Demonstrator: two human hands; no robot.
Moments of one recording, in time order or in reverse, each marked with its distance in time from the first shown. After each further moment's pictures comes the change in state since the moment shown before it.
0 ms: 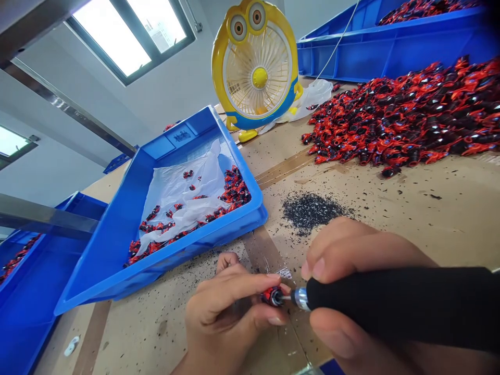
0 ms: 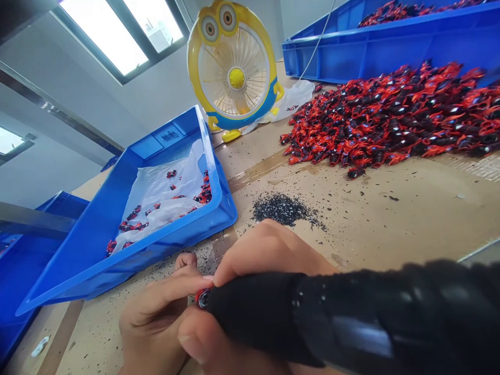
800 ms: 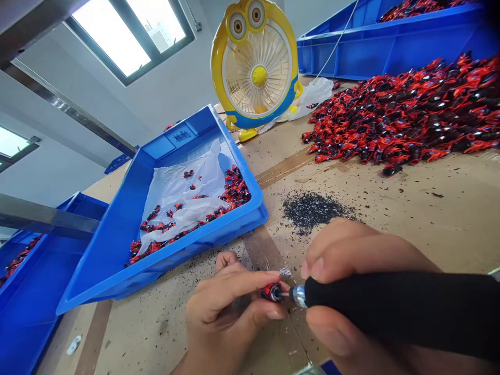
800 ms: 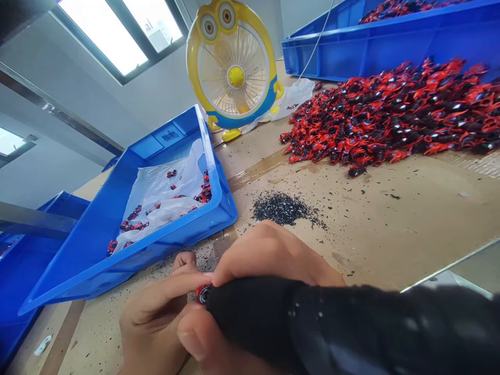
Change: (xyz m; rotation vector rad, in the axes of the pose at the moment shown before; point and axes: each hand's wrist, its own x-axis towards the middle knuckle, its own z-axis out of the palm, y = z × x) left_hand 0.001 0.002 -0.001 0.045 -0.004 -0.006; right_hand -0.001 0.001 0.005 -0.054 0.023 -0.009
